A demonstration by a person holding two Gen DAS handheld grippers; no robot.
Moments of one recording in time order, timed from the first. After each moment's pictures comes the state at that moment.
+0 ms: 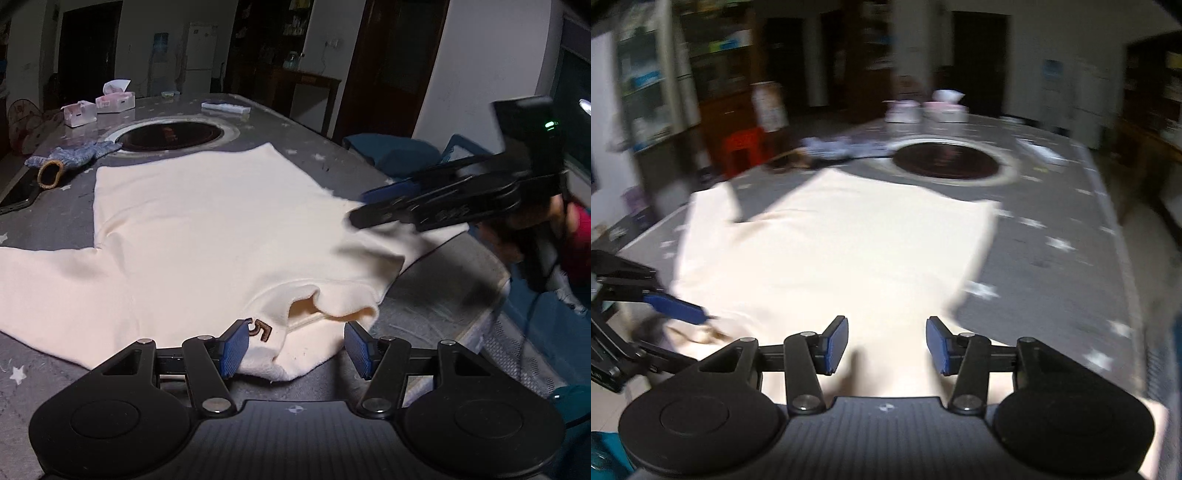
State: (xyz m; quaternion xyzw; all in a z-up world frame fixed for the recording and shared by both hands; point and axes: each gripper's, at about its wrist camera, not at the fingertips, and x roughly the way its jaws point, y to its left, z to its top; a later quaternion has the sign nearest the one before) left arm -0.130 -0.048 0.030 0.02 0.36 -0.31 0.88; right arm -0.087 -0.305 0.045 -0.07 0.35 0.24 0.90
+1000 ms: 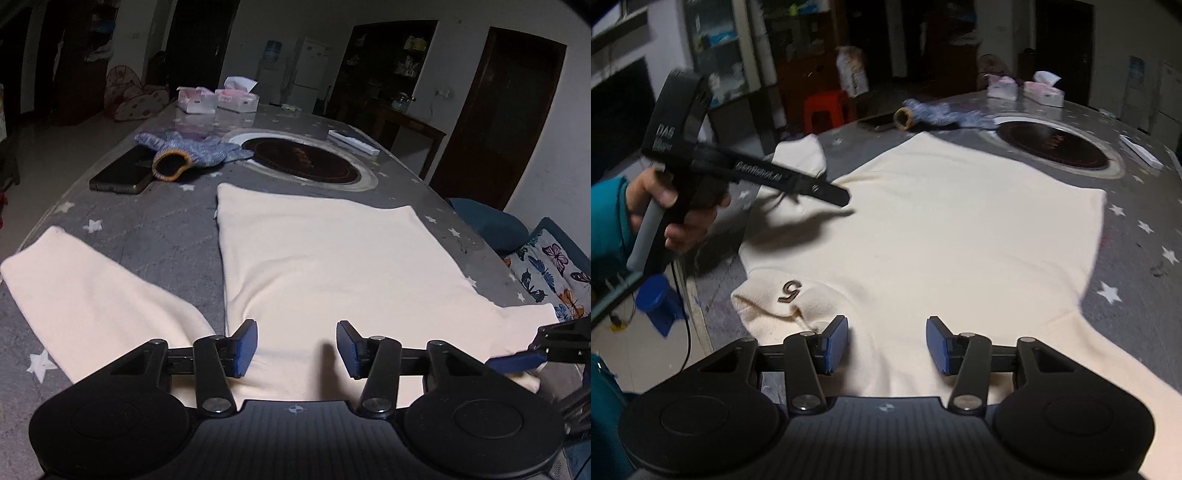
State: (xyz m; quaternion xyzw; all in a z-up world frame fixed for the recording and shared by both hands) left arm -0.042 0.018 0.026 -0.07 0.35 -0.16 0.92; right arm -0.097 -0.257 0.024 -0.09 0.38 0.34 0.86
